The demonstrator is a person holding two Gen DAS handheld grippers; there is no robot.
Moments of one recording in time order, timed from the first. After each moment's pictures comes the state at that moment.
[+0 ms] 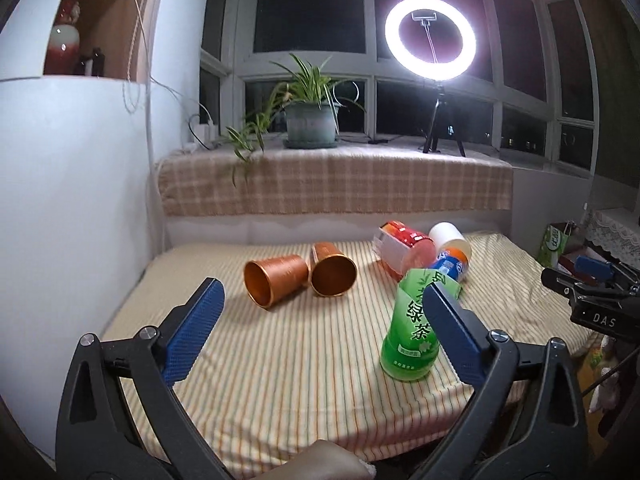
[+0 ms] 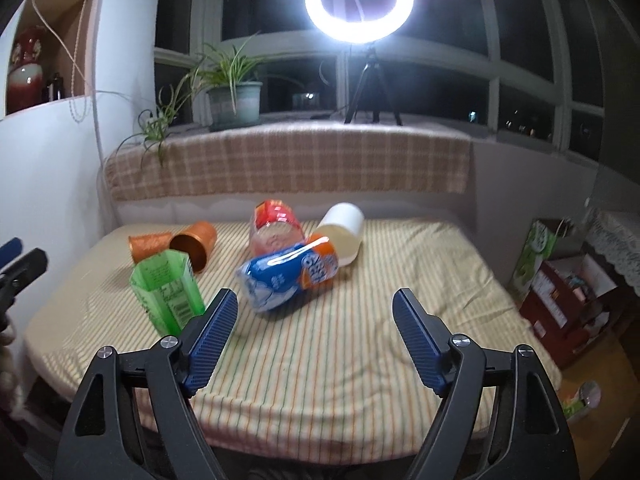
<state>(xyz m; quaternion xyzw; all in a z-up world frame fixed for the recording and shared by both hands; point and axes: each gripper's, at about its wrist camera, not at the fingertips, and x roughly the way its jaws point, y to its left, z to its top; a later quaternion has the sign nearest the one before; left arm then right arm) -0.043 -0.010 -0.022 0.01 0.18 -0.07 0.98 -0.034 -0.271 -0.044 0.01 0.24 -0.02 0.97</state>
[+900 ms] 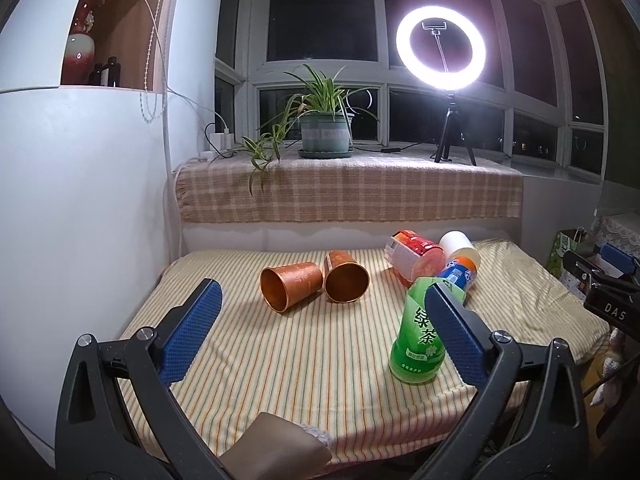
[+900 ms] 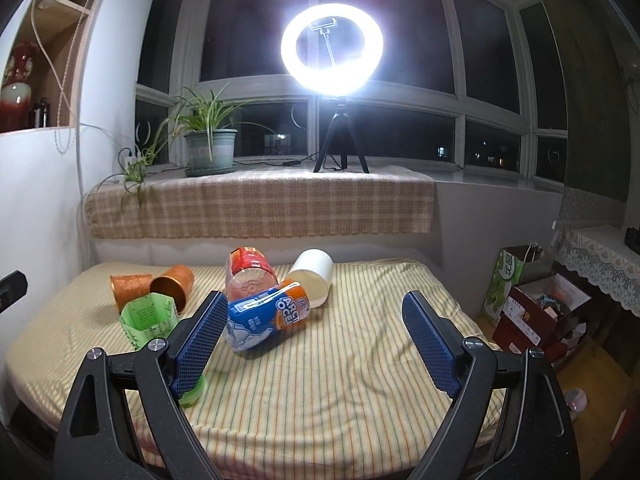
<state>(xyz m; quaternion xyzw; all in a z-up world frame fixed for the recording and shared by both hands) -0.055 -0.005 -0.012 0.01 0.17 -0.05 0.98 -0.055 -0.271 -0.026 0.00 0.16 -0.08 0.98</state>
